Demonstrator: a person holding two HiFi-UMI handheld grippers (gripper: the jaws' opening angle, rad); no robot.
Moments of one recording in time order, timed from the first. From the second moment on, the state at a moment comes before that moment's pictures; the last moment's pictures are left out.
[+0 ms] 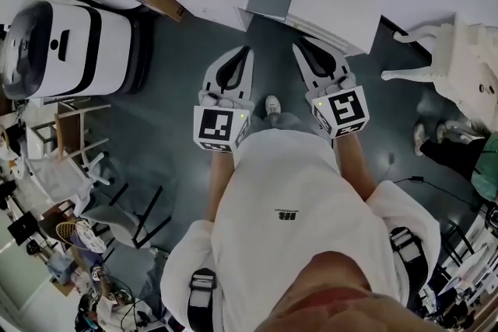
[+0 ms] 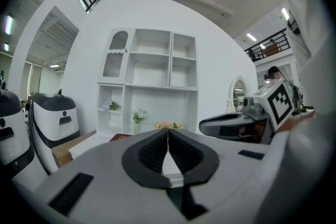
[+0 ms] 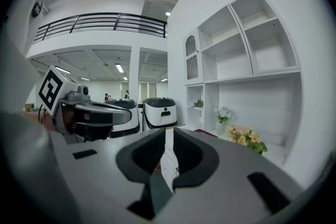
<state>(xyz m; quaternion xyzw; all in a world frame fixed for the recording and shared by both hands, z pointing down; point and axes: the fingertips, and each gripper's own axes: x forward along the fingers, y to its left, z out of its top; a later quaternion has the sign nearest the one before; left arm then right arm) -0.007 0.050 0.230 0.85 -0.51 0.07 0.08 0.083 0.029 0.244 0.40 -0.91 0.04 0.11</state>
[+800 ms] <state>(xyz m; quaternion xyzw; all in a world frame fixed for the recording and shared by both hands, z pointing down) -0.009 -0.042 0.287 0.89 -0.43 0.11 0.11 0.080 -0.049 0.309 0.48 -0.86 0.10 0.13</state>
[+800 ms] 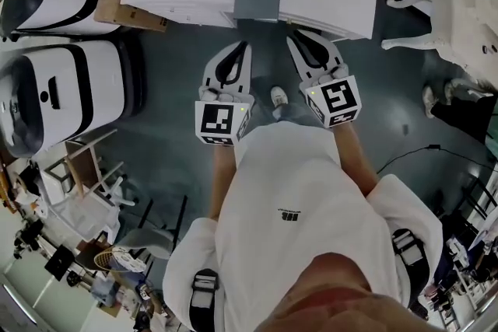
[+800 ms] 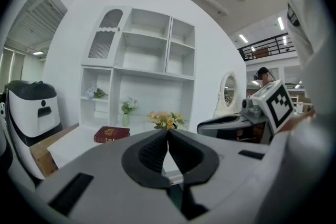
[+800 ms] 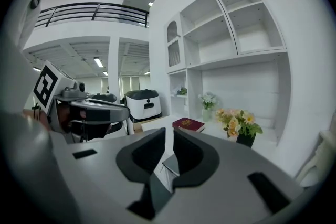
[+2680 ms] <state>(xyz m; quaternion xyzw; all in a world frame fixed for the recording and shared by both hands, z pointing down) 0.011 -0.158 0.469 0.93 -0.23 0.21 0.17 0.082 -0.140 0.515 0.61 -0.73 0.27 0.17</state>
